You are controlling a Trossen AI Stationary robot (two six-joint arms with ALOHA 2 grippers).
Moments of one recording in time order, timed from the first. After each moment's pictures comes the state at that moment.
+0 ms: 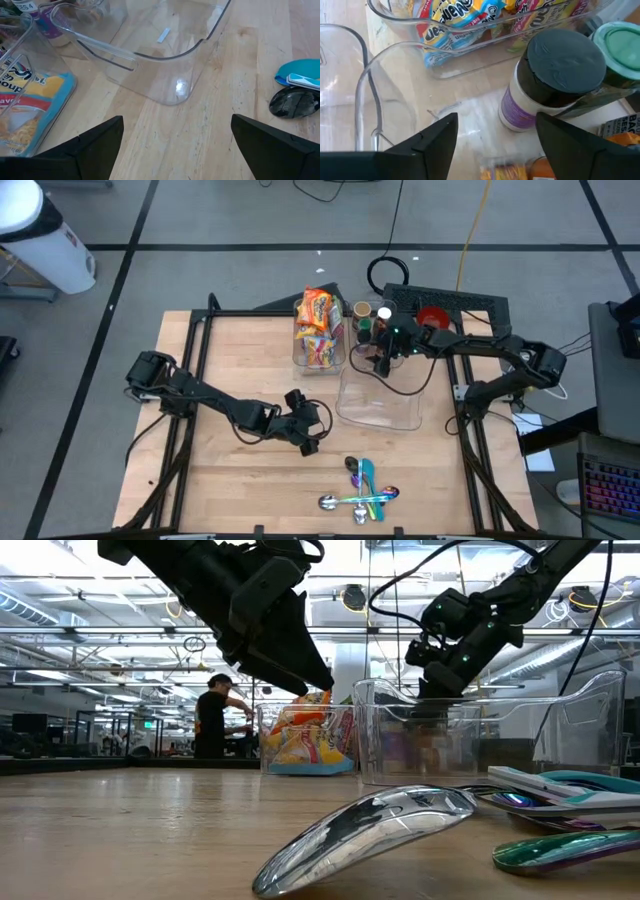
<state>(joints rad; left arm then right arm) -0.30 1.73 1.02 -0.05 -0.50 -0.35 -0.57 1.39 0.69 -0.15 -0.13 -0.22</state>
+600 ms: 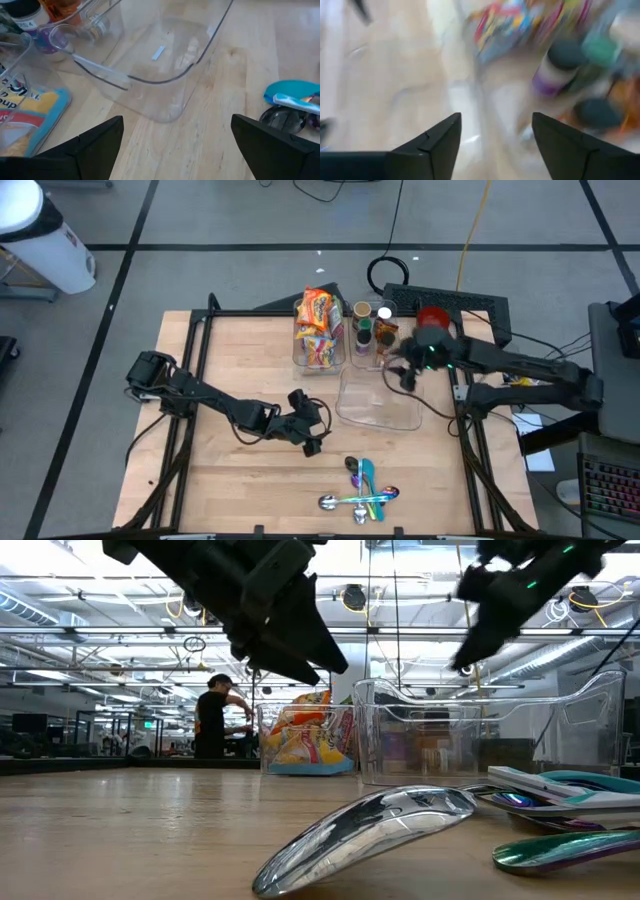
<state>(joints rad) -0.30 1.73 1.02 0.03 -0.50 -0.33 -0.37 0.90 0.70 -0.48 -0.04 -0.04</state>
